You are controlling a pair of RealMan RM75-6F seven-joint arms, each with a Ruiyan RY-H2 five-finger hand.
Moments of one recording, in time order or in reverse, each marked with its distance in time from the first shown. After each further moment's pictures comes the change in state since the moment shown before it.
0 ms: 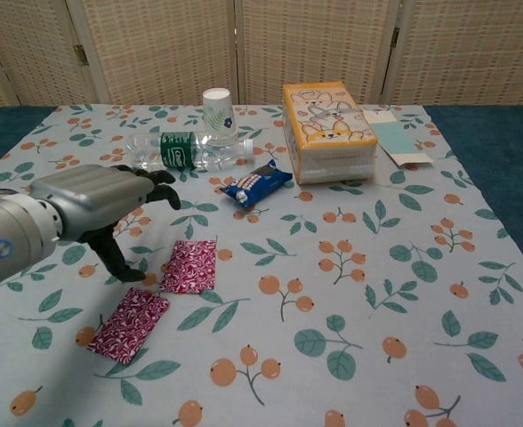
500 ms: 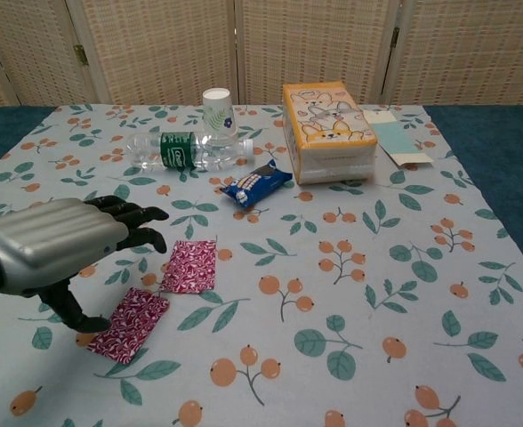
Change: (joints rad) left arm 0.102 0.075 0.169 -0.015 0.292 -0.043 -0.063; right arm 0.002 0.000 -0.002 -0.011 -0.006 0.002 -0.014
